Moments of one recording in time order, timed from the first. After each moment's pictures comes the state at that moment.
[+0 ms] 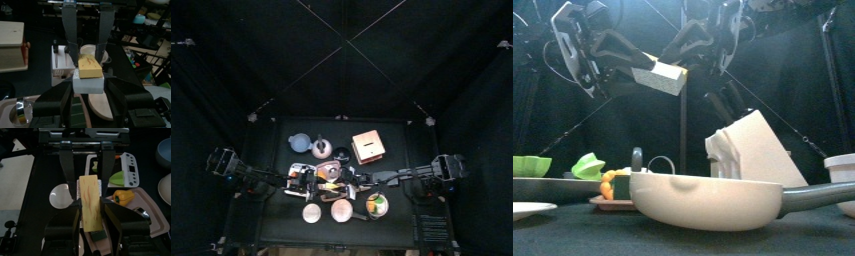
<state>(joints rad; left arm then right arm) -0.19 -0.20 1.02 -0.29 -0.70 0.03 0.06 -0.06 0.51 0.15 -0.01 0.02</state>
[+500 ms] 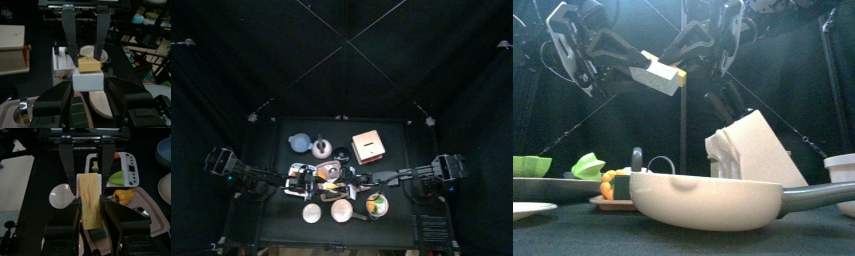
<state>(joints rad) -0.18 -0.24 1.05 -0.26 -0.70 0.03 0.07 -0.07 0.53 0.15 -0.02 0.02</state>
